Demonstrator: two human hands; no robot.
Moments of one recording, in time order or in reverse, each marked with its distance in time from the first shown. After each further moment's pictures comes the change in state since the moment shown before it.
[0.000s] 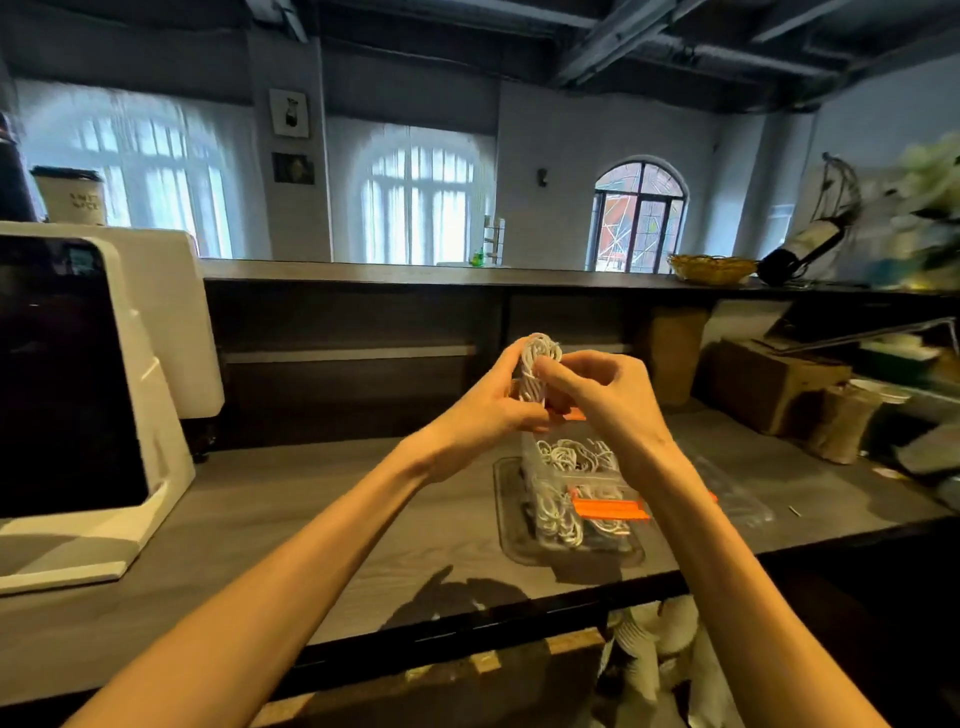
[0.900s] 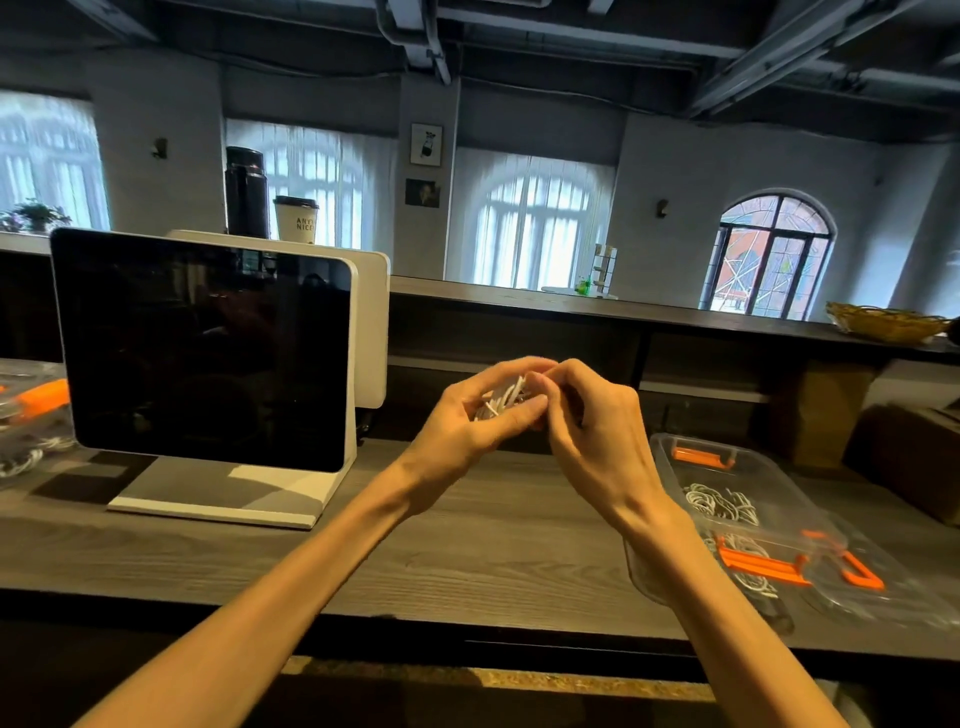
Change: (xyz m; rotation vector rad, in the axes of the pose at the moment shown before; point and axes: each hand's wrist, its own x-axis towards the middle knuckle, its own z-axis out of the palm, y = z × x) left_hand -0.132 0.029 -0.099 0.076 0.340 0.180; right_hand -0.036 -0.053 0.134 -0.194 -0.129 -0.659
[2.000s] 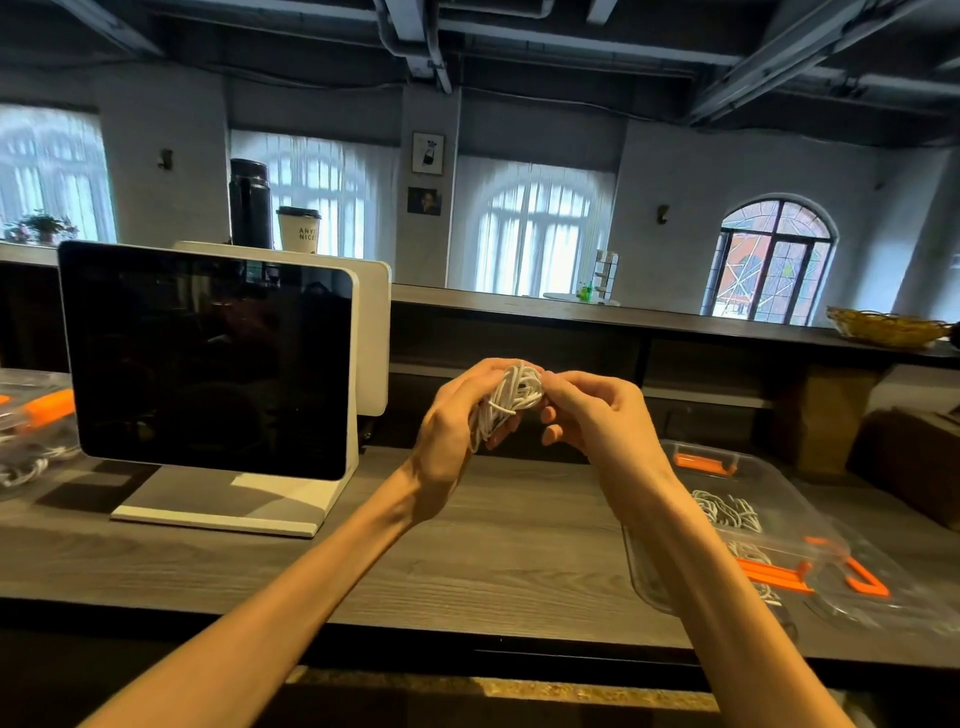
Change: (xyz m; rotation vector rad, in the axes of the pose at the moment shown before) left_hand 0.004 0.000 0.001 -0.059 0.175 0.003; right_hand 0.011 -0.019 -0.011 0.596 -0.058 0.588
